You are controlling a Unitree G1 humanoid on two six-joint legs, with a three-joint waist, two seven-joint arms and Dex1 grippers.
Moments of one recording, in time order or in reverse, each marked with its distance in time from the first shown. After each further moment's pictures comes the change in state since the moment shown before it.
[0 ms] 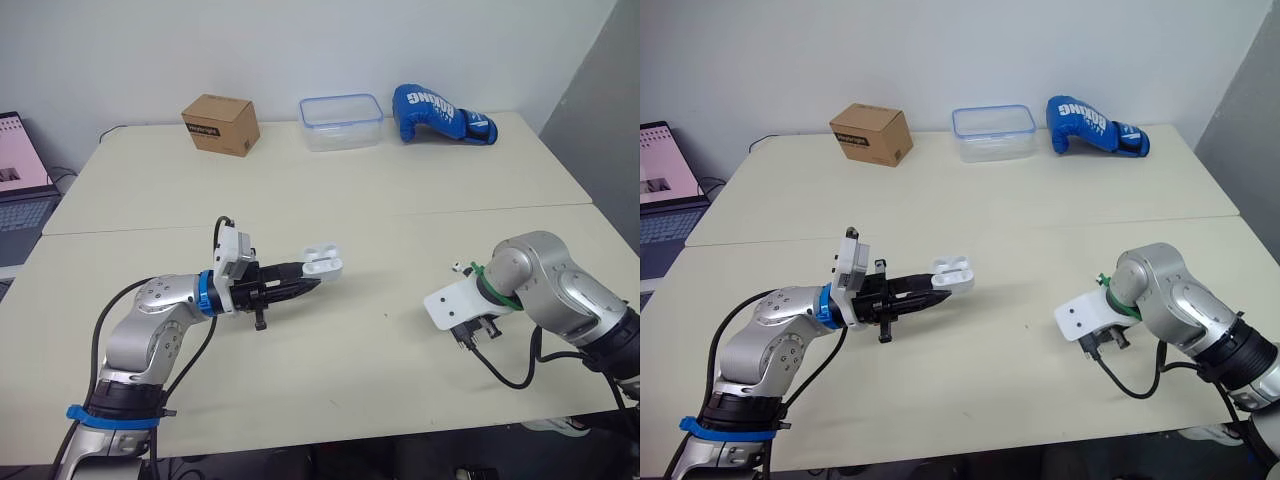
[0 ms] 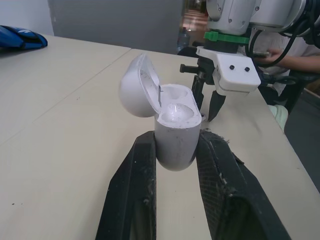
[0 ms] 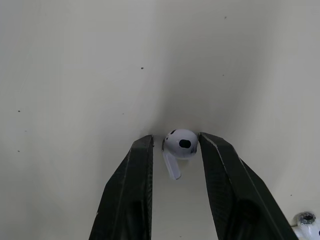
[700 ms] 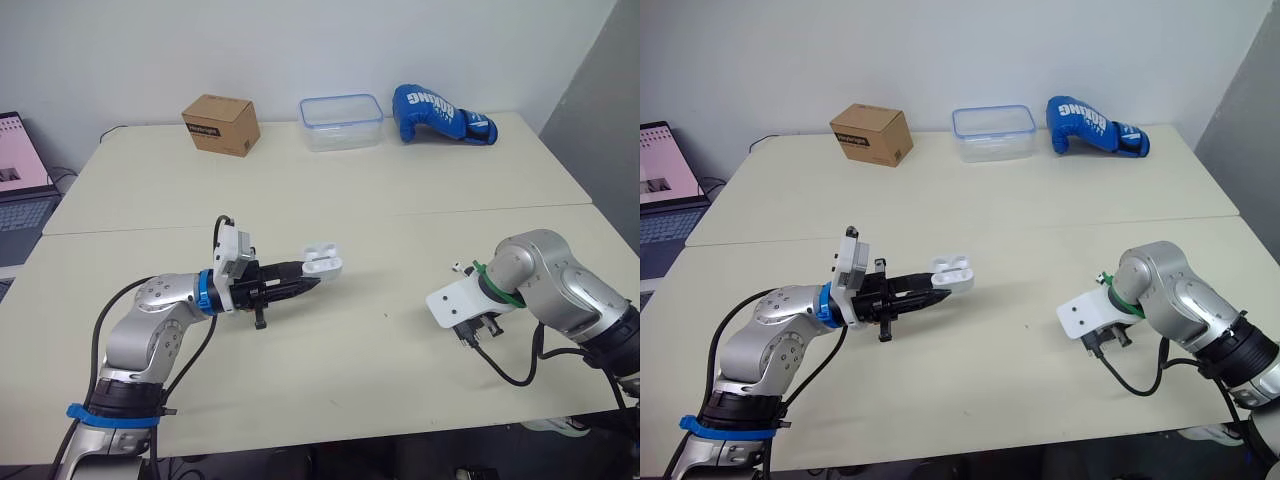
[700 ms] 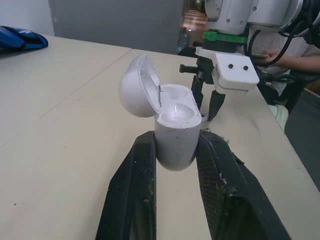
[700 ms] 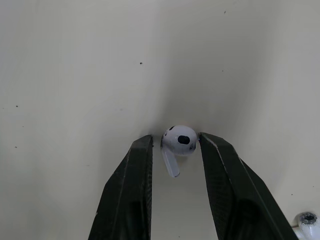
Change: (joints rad) left arm -0.005 0.003 0.000 0.007 0.000 0.000 -0.001; right arm -0.003 0.005 -0.019 0.046 0.020 -0.050 -0.001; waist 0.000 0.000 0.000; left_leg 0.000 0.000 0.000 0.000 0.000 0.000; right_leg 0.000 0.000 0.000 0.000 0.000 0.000
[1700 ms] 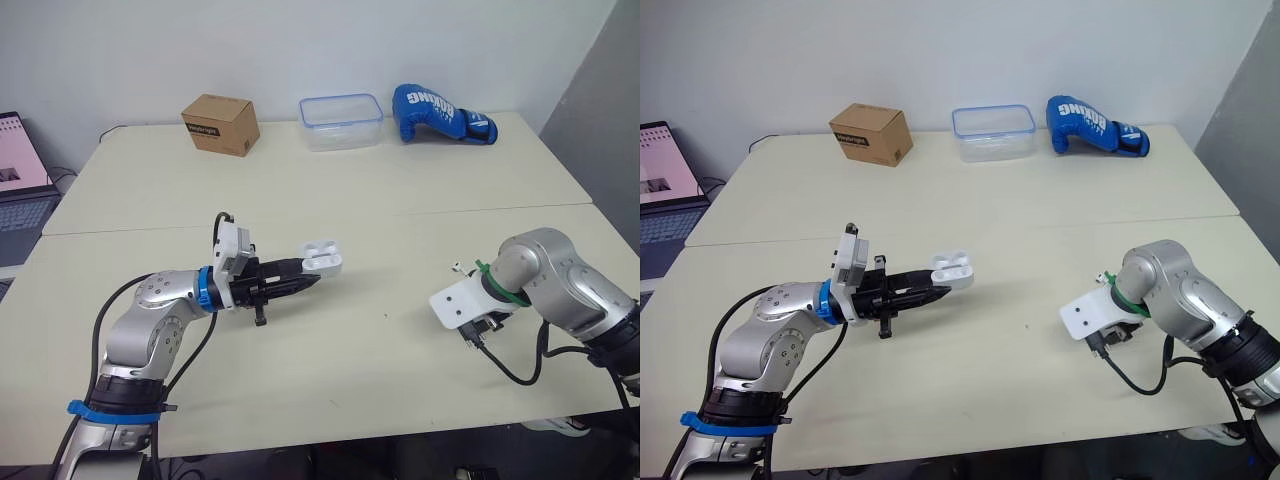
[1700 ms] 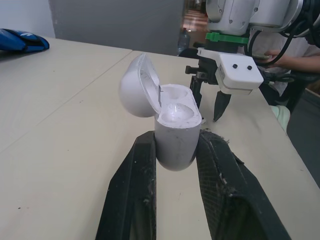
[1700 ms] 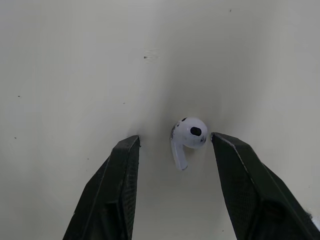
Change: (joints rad) left arm -0.019 0.000 0.000 0.013 0.000 0.000 -0.003; right arm 0.006 -0.010 -0.016 0.005 0.020 -0.036 -0.003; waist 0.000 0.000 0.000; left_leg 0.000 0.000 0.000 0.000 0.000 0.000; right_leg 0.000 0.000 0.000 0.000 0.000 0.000
